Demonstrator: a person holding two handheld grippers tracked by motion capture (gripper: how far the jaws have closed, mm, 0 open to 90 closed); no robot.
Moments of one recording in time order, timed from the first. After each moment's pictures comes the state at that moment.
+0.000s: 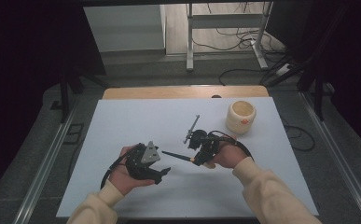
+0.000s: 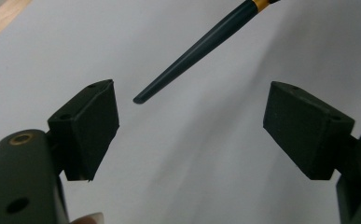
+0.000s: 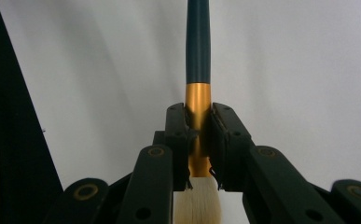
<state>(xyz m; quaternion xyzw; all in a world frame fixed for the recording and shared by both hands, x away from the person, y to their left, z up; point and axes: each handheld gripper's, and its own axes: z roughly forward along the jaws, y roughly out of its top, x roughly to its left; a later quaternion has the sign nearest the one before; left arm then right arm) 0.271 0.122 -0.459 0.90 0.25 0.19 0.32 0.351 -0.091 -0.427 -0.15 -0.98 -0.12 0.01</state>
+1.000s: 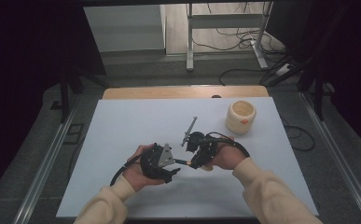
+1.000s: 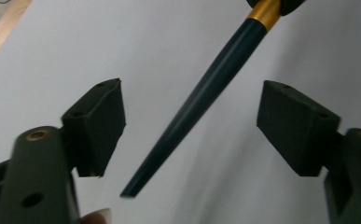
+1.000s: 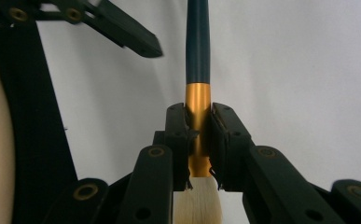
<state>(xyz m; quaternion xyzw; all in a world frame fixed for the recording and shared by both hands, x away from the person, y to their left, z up) 0.283 0.089 -0.473 0.91 0.18 0.22 0.29 0.343 -0.085 -0.422 -0.12 -0.98 -0.13 0.03</state>
